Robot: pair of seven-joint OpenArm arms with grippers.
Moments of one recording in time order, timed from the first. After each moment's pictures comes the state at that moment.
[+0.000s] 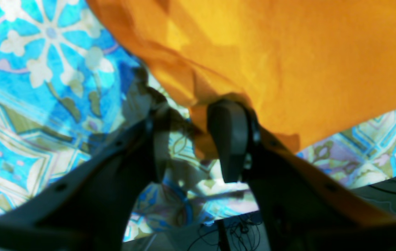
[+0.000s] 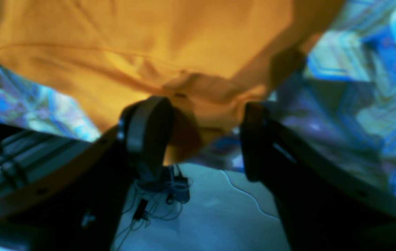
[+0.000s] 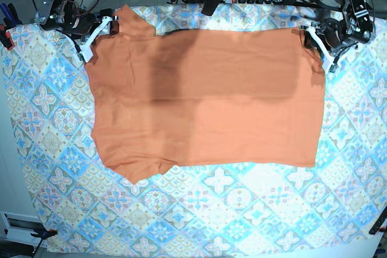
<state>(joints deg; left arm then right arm) 20.5 -17.9 -26.1 84.7 -18.5 -40.0 56.0 -24.1 5.0 24.4 93.6 27.4 35.2 -67.7</state>
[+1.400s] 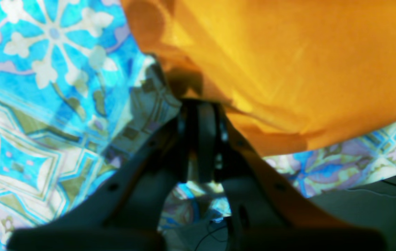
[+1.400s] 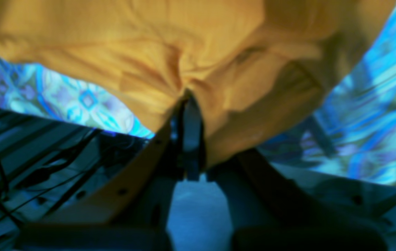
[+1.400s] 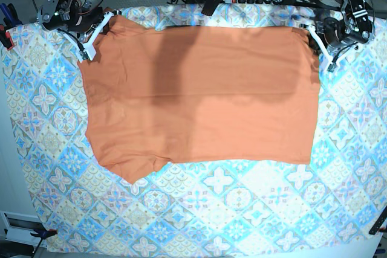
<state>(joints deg) 20.6 -17.6 -26.0 84.8 -15.1 -40.5 55.3 -24.8 2.7 27.1 101.5 16.7 37.2 -69.3</state>
